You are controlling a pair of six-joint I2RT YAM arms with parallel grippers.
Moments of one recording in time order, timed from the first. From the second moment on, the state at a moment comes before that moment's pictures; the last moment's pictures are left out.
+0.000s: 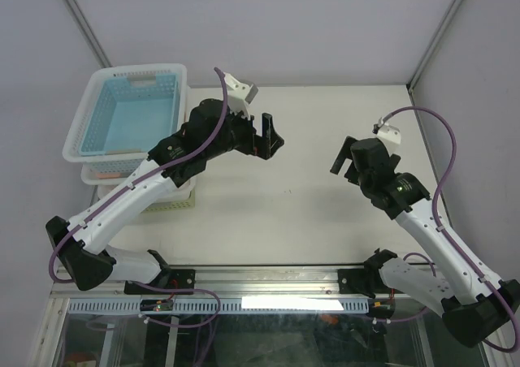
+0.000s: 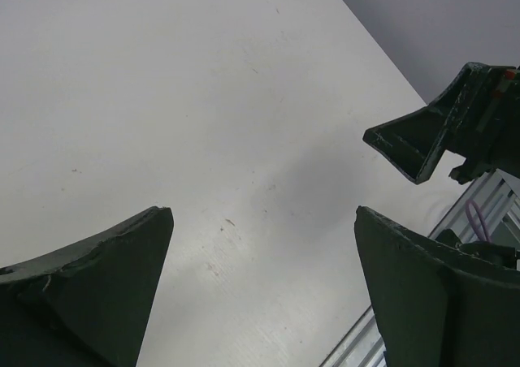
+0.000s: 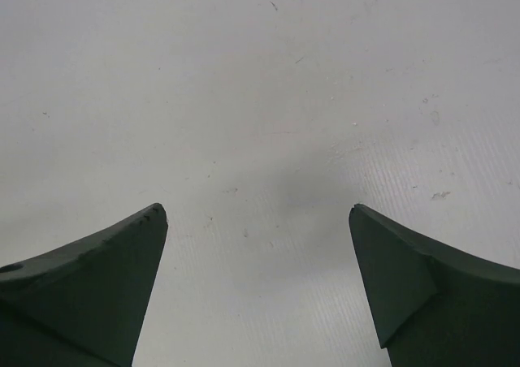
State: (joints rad) left arm -0.80 1.32 1.40 -0.41 0.02 -0.35; right arm 0.52 0.92 0.96 -0.77 0.52 0.67
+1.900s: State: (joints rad) left arm -0.23 1.47 1.81 -0.99 -0.30 -0.34; right arm 0.52 0.96 1.00 -0.76 0.38 0.72
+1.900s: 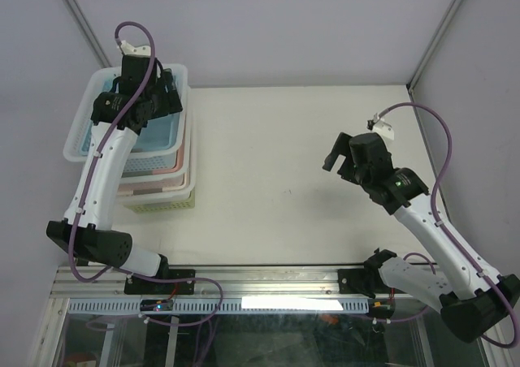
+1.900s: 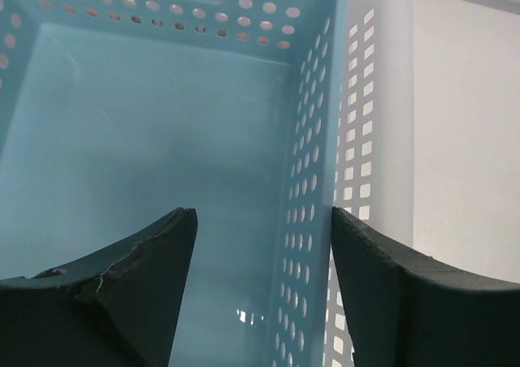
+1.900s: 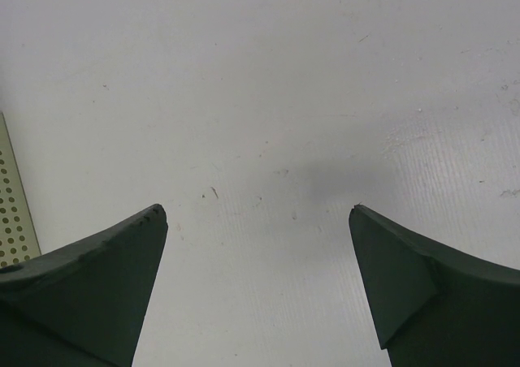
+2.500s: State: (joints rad) left arm -0.24 1.46 1.77 -0.93 -0.26 -0.32; right arm 0.52 0.99 1.03 -0.77 0.38 0.72
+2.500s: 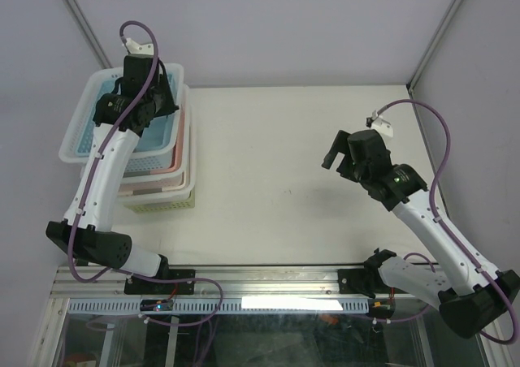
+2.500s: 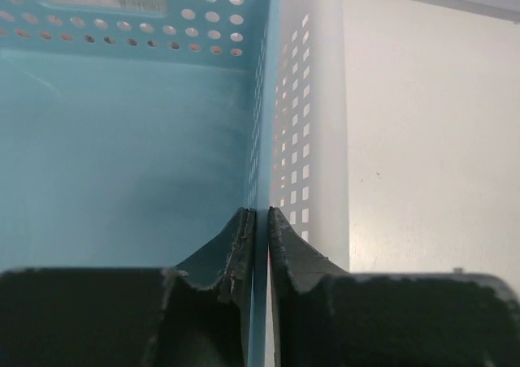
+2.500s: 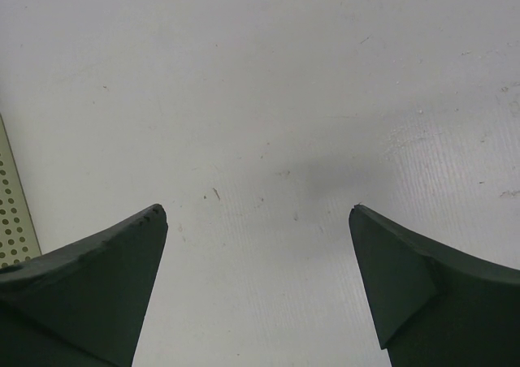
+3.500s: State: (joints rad) left arm -0.23 1.45 2.20 -0.90 -0.17 -0.23; right arm 0.52 0.96 1.03 -0.78 0.38 0.74
